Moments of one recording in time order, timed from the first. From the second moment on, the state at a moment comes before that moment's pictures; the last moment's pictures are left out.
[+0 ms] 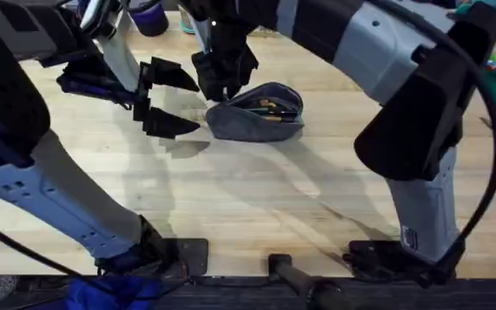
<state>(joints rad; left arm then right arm) 0.35 1.97 1.29 -1.42 1.05 2.00 0.80 2.31 2.29 -1.35 0.00 0.31</state>
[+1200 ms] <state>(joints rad) 0.35 1.97 1.29 -1.42 1.05 2.00 0.80 2.31 2.42 -1.43 0.02 0.31</state>
